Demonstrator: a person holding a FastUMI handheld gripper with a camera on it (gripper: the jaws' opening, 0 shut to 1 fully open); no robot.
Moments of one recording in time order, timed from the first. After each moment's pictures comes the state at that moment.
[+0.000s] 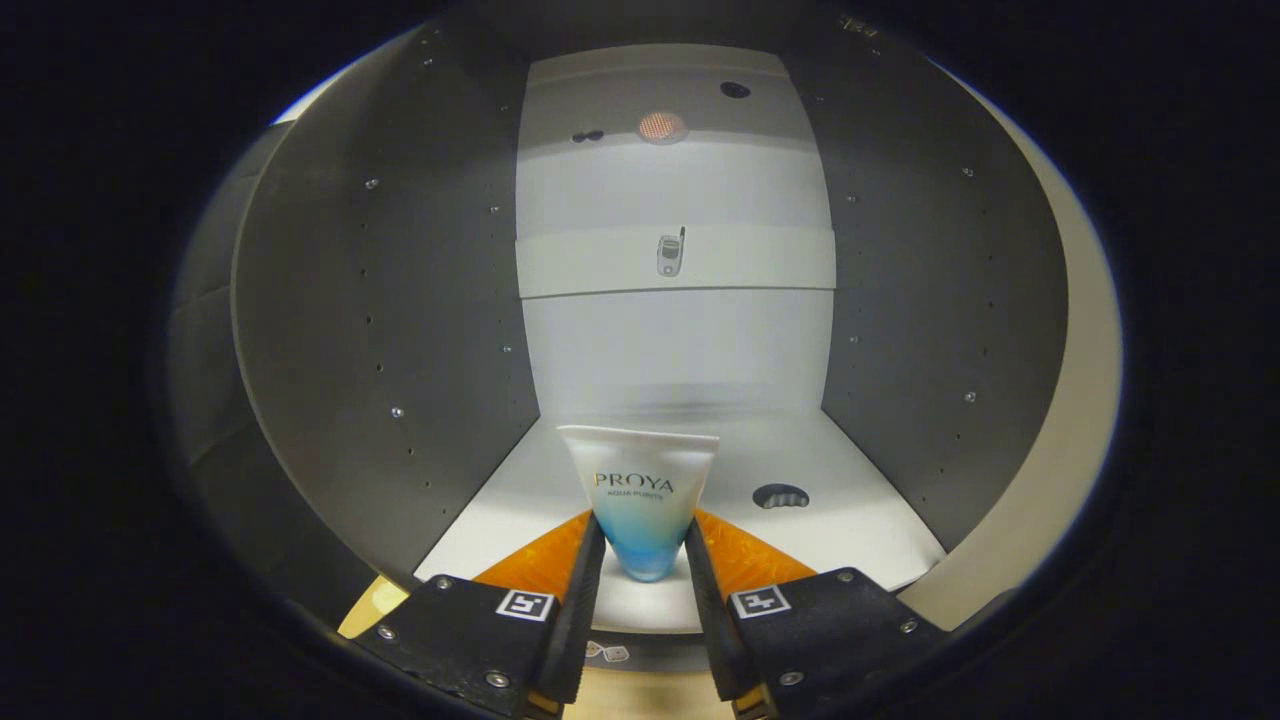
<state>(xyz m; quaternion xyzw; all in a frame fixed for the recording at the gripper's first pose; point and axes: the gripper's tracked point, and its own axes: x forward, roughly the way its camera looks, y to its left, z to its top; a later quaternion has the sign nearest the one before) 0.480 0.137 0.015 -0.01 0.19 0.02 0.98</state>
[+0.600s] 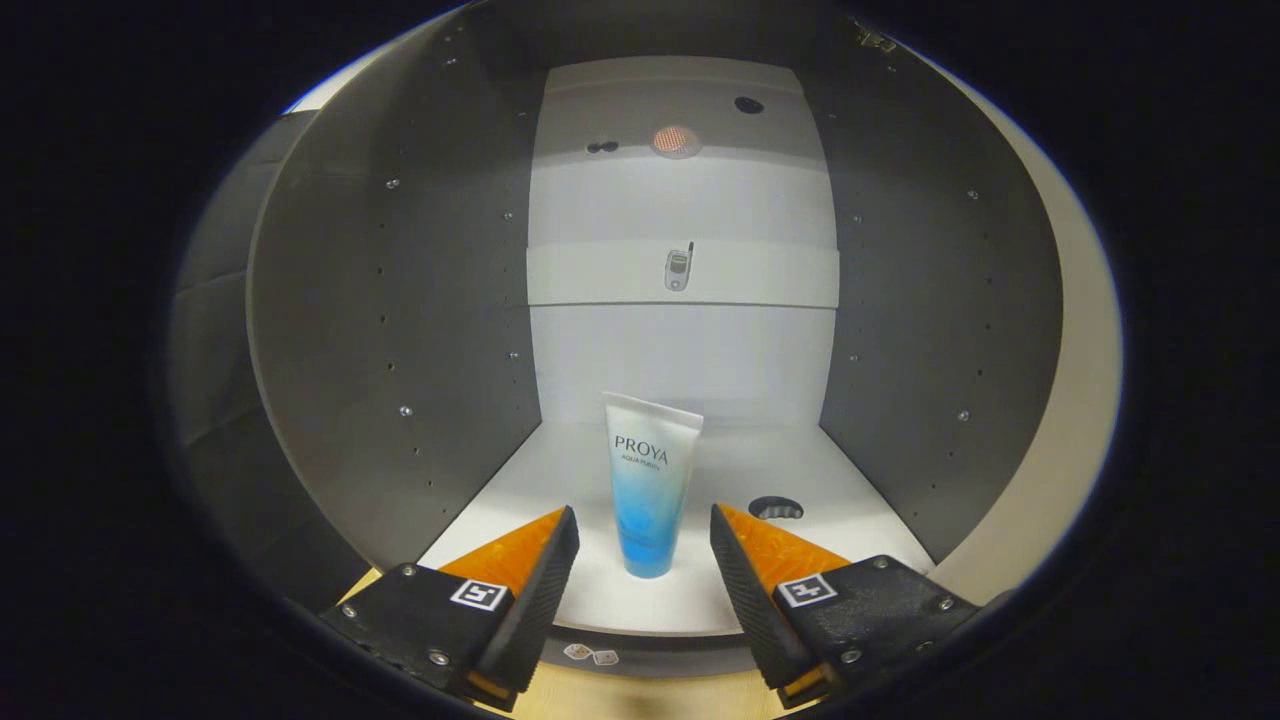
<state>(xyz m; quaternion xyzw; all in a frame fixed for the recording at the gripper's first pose) 0.479 0.136 0.020 -0.03 0.17 0.03 0.98</state>
